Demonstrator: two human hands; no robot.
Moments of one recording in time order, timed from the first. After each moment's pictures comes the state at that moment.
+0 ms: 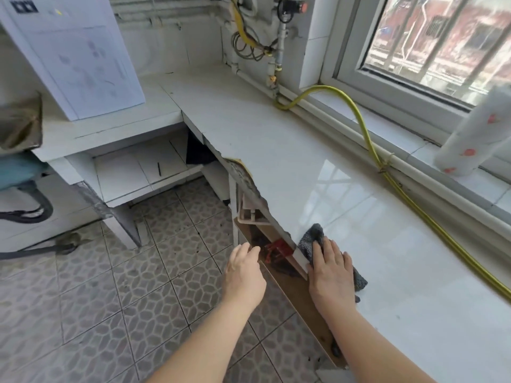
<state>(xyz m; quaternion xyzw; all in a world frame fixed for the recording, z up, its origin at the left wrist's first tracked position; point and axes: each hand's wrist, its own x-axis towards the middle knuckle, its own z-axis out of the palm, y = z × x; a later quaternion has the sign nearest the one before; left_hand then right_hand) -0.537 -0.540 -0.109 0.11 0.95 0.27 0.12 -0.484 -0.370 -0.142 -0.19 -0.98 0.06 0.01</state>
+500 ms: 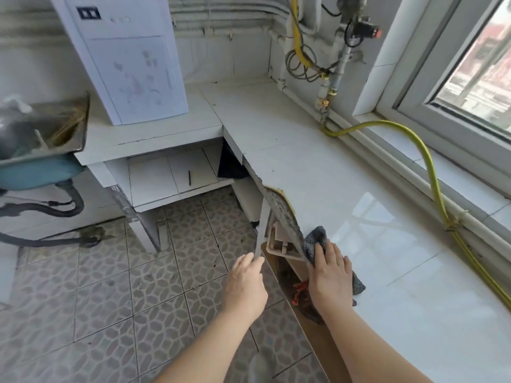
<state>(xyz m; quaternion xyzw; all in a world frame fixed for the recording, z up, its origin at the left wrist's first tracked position) -0.634 -0.589 -0.098 0.06 0.95 0.29 0.12 -0.626 -0.411 -0.136 -0.14 -0.99 0.07 -0.01</state>
